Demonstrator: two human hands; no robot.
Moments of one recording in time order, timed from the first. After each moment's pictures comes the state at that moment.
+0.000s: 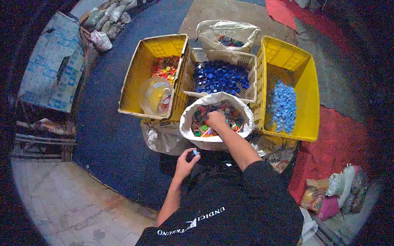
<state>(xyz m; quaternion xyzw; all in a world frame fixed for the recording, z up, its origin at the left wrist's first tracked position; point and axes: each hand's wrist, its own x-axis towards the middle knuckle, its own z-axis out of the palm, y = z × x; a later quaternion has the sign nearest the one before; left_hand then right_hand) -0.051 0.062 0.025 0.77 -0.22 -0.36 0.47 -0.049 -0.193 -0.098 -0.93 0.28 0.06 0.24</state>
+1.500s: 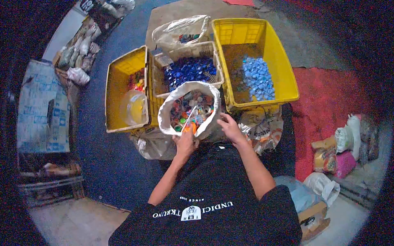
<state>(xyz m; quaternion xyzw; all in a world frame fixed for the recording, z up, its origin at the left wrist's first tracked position) -0.087 -0.009 -0.008 0.82 -0.54 -0.18 0.09 -0.269 -0.149 -0.001 -0.40 0.50 -0.21 0.74</state>
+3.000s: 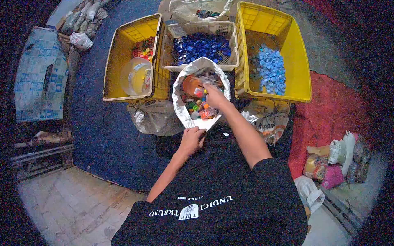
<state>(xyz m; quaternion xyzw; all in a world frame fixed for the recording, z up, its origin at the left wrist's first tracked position) -0.106 0.040 0.001 0.75 -0.60 -0.23 0.18 -0.145 -0.187 -0.097 -0.87 0.29 -0.06 0.38</state>
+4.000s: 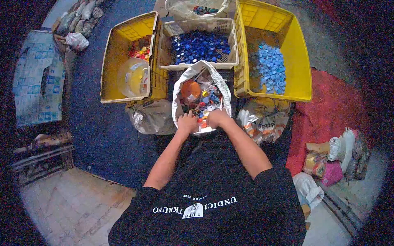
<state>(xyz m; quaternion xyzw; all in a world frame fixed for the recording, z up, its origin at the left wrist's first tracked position) -0.049 -0.015 -0.086 0.77 -0.54 -0.29 -0.15 -0.178 -0.148 -0.066 -0.83 0.20 0.38 0.35</state>
